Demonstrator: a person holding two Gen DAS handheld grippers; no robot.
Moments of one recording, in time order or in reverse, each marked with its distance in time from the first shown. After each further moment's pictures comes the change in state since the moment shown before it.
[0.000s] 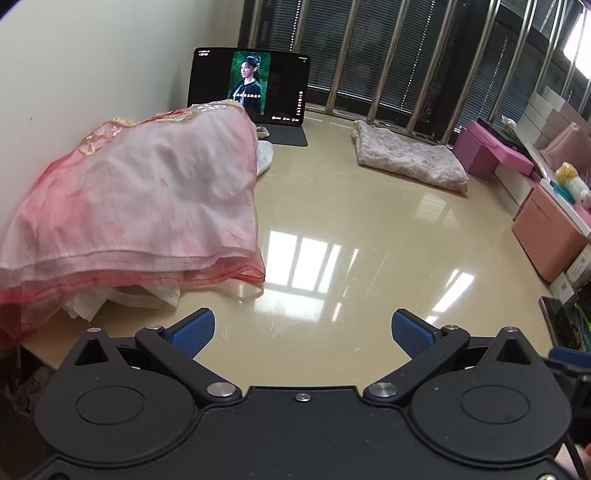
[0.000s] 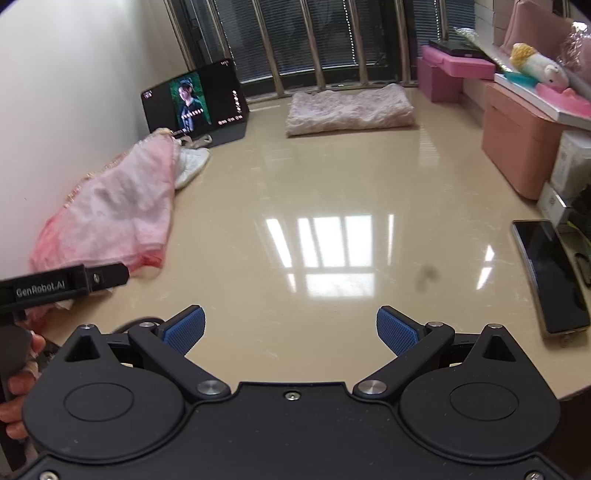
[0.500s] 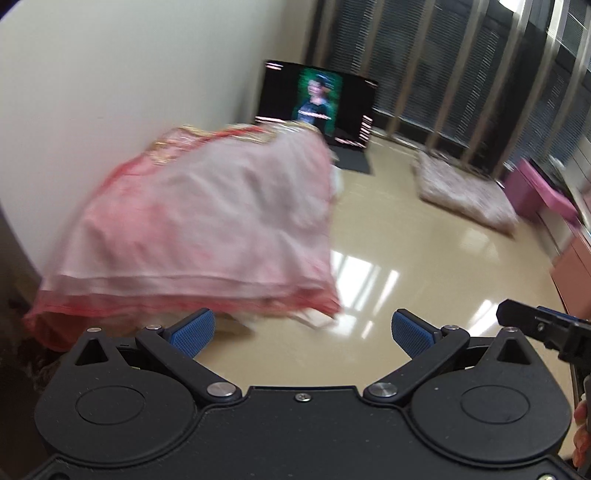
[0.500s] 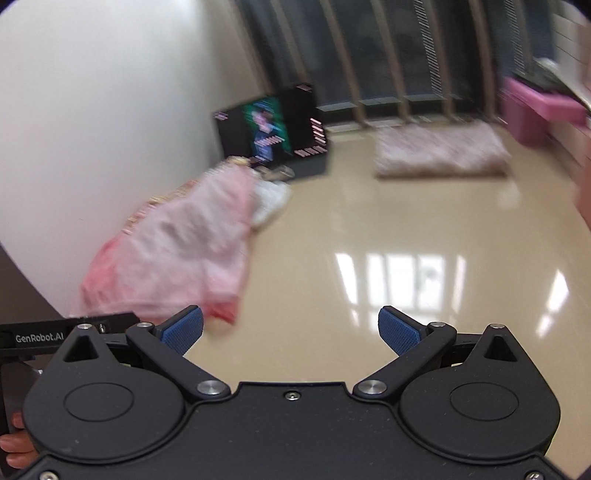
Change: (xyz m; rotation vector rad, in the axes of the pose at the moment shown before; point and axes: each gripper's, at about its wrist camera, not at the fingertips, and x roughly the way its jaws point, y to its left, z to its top) left arm -0.021 0.061 0.032 -0.127 -0.040 0.145; right arm 0.051 0.057 0.057 -0.140 -0.075 0.240
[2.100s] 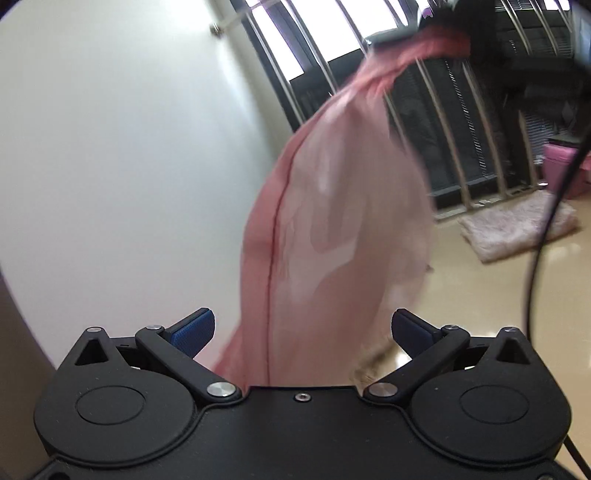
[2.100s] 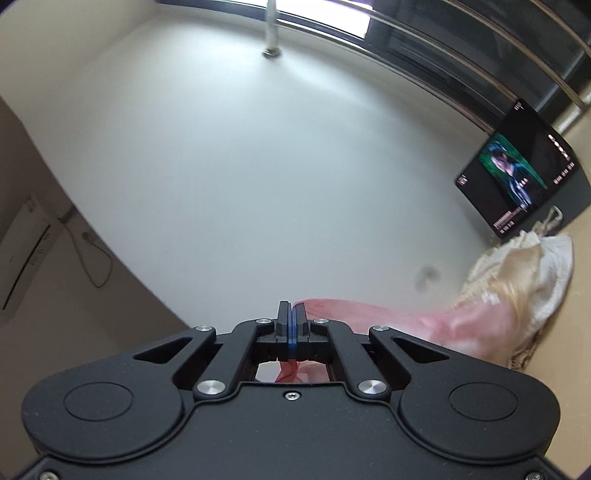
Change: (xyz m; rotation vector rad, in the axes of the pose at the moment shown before) left arm -0.034 -0.072 0.001 0.490 -0.489 0.358; right arm -0.024 -0.002 0.094 0.393 -0.219 0.984
